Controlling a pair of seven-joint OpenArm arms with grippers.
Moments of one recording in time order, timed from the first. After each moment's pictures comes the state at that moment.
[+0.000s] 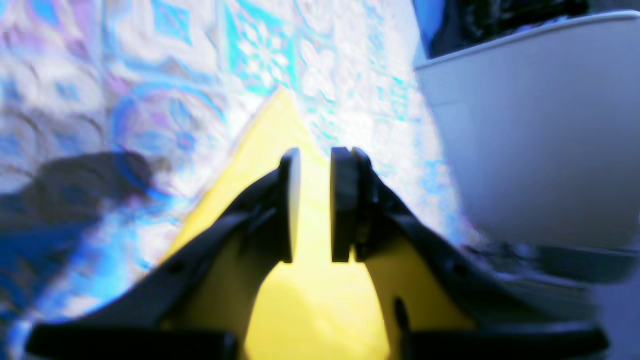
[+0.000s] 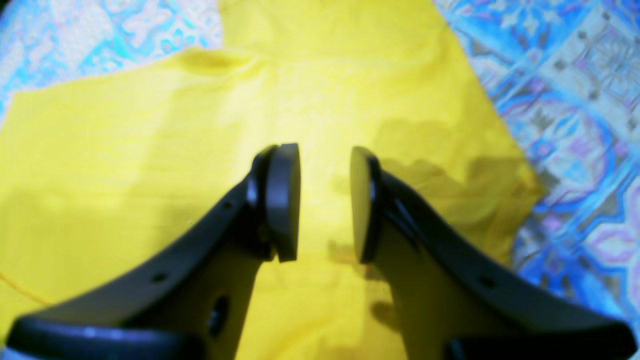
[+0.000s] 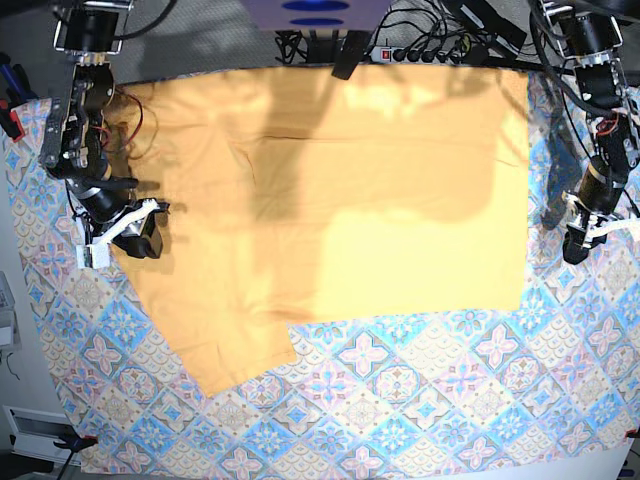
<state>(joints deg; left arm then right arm) 10.6 -24.0 -26.2 81.3 -76.1 -0.2 32.1 -9.8 17.3 15.6 91.3 33.1 22.1 -35.6</state>
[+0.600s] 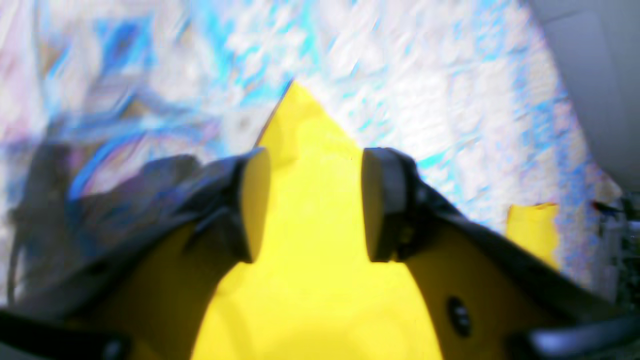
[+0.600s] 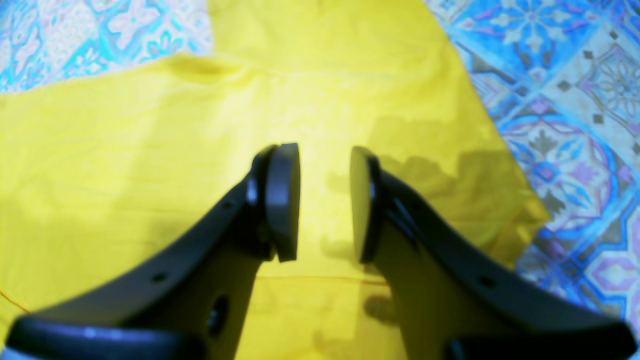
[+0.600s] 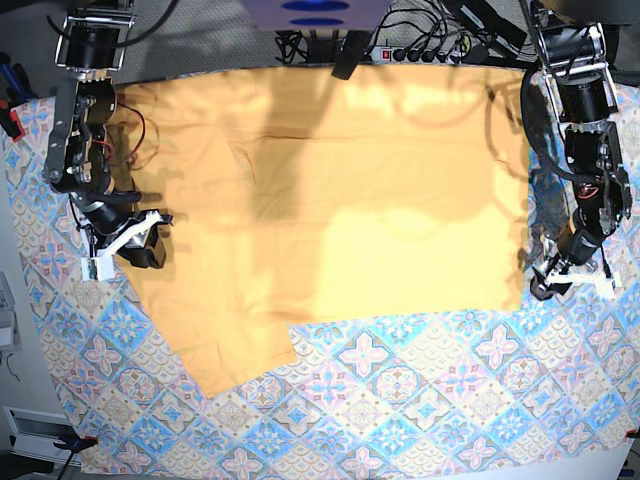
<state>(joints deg) -7.8 -24.5 -17.0 66.5 -55.0 -1.4 37.7 -6.1 17.3 14.4 86.8 32.0 22.1 -35.5</state>
